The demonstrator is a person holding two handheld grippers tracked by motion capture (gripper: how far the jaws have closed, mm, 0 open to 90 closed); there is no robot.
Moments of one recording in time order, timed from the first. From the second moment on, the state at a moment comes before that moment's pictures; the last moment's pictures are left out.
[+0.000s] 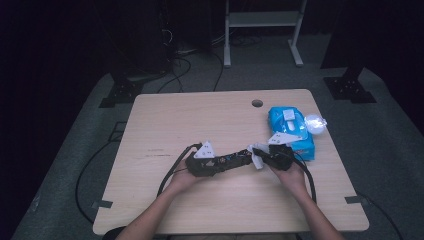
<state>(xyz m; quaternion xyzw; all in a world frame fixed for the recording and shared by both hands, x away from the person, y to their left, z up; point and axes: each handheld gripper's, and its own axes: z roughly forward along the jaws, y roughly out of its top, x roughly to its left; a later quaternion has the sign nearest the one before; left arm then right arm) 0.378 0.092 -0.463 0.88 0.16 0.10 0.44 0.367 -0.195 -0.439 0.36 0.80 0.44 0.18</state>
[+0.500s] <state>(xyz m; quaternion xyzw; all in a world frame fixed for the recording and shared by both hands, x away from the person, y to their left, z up) 0.382 0.089 -0.456 0.88 0.16 0.11 0.43 0.359 -0.172 -0.428 0.33 0.79 0.49 0.15</state>
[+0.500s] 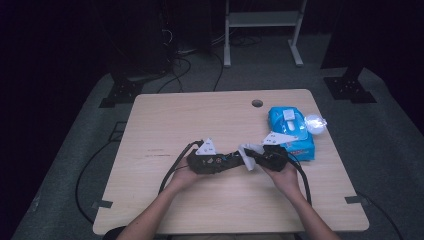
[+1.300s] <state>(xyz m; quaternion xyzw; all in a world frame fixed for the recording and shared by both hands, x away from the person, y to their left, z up) 0.390 0.086 -0.439 0.90 0.14 0.09 0.40 0.369 -0.180 -0.446 0.37 0.79 0.47 0.14</state>
